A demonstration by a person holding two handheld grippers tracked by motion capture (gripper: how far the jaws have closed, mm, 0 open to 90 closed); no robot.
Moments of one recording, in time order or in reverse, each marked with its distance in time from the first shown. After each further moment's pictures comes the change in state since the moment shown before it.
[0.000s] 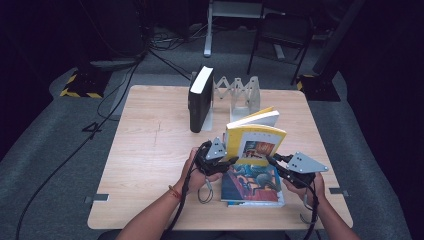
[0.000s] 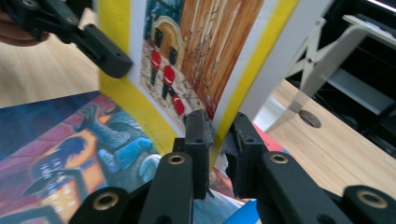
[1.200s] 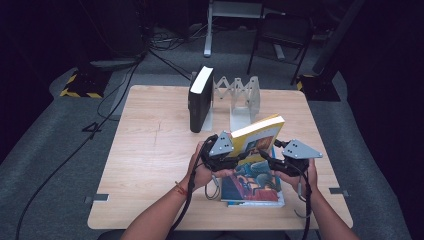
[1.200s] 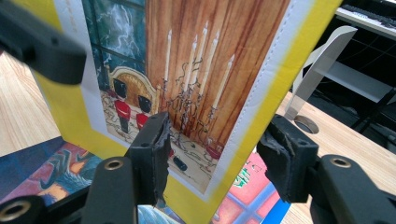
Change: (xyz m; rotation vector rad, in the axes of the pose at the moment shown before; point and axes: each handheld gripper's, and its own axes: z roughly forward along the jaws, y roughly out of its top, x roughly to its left) left arm -0.010 0.043 -0.011 -0.130 -0.051 0.016; right arm -0.011 0.018 0.023 -0.018 -0.030 0.088
